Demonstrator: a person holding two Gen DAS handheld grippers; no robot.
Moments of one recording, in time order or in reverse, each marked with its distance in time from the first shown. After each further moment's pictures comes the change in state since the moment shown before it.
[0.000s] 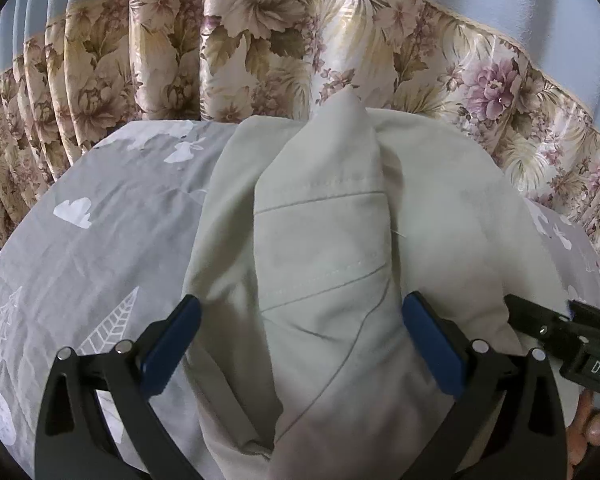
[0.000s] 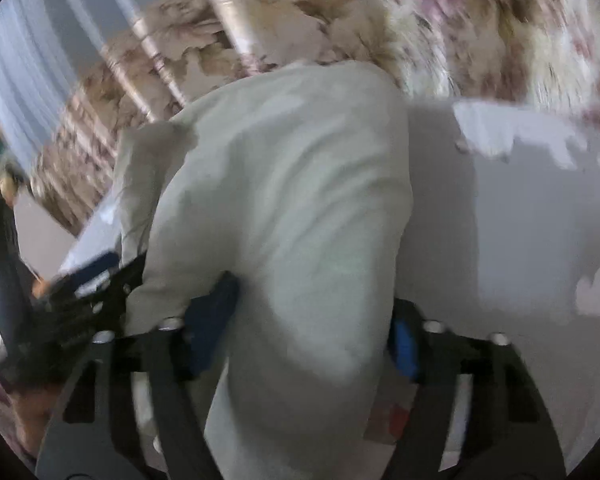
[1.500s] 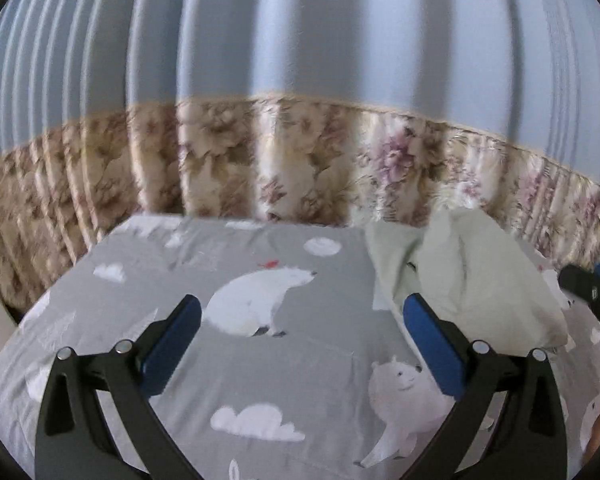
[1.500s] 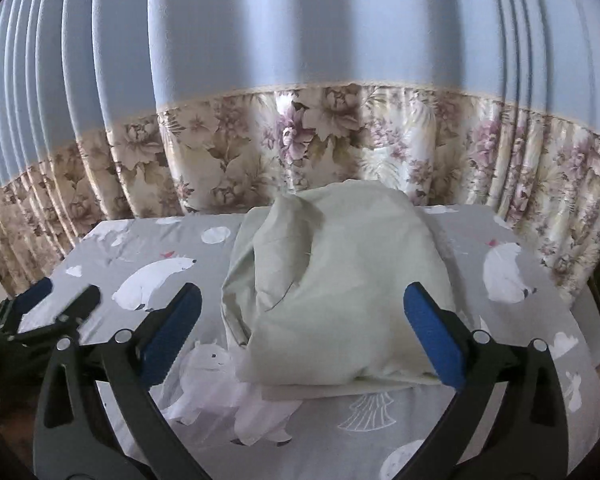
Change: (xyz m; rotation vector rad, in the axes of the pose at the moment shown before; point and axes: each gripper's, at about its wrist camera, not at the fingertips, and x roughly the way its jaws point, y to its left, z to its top) left arm -0.151 -0.066 -0.047 0.090 -0.293 -0.031; right arm -0.200 -0.007 -0.070 0.050 -0.357 -0.387
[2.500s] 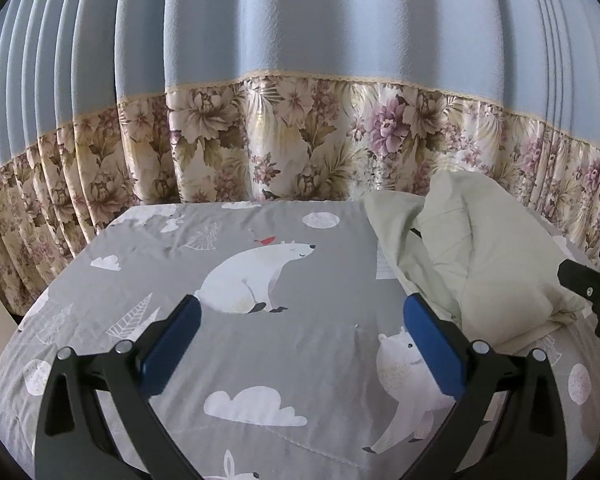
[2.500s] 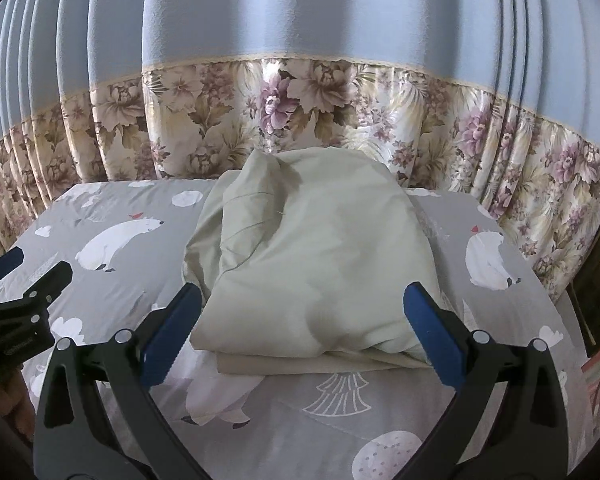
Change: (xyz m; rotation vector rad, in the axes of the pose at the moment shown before) left arm 0.012 -0.016 -0.024 0.093 0.025 0.018; right arm 0.024 -0.013 -0.024 -0.048 0.054 -0.076
